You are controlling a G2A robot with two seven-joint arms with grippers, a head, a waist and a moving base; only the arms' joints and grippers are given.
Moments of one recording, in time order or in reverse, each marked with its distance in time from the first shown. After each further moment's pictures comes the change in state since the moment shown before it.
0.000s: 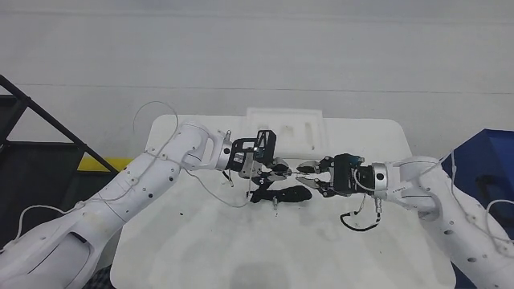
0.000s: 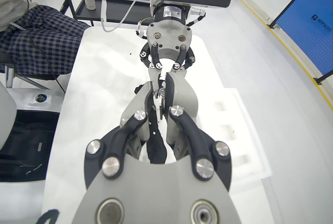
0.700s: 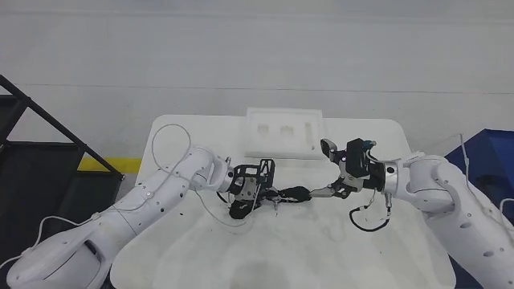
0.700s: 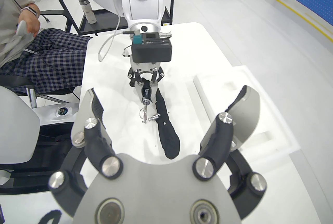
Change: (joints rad) left arm 0.081 -0.062 0.096 0.135 0.003 -0.002 -0.154; right arm -0.024 0.017 0.062 0.044 0.282 0.031 0.221
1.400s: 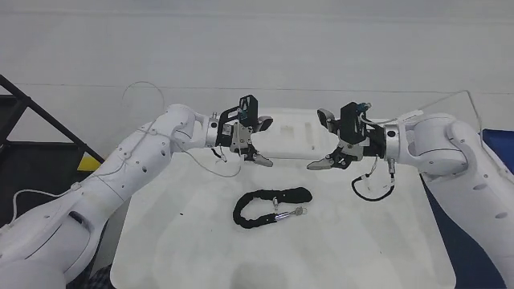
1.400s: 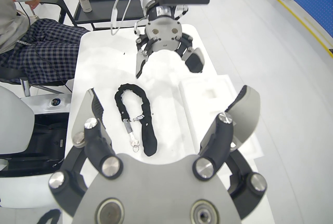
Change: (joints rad) left arm -0.254 0.061 -0.011 0.076 -0.282 0.000 0.171; right arm 0.333 -0.041 -0.110 0.071 0.214 0.007 0.270
